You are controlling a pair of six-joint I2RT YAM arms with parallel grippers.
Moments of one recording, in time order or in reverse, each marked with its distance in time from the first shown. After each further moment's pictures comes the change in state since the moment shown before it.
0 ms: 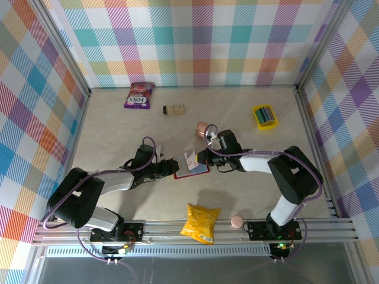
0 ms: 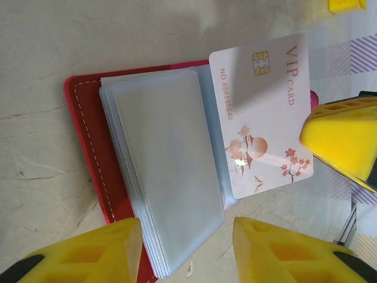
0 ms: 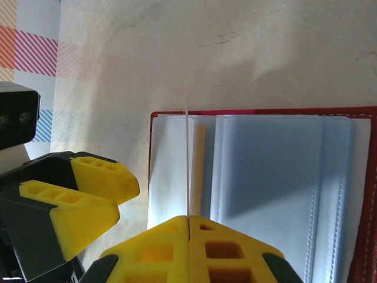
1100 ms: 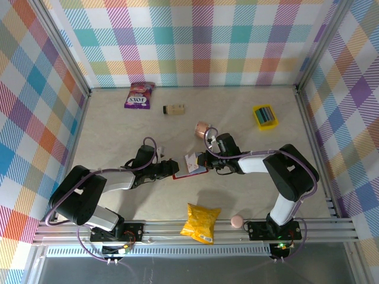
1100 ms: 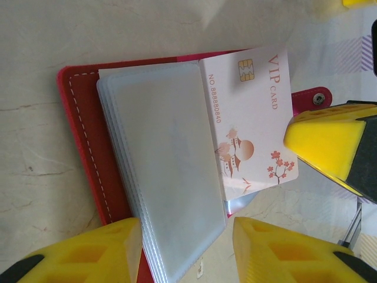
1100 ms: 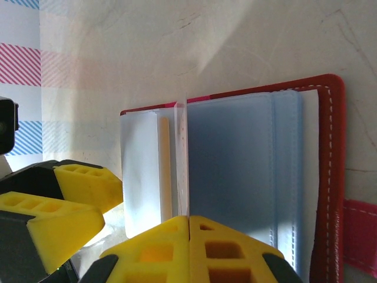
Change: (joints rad) left arm 0.000 0.029 0.002 0.001 0.000 0.000; right arm 0.013 0.043 -0.032 0.056 0.033 0.080
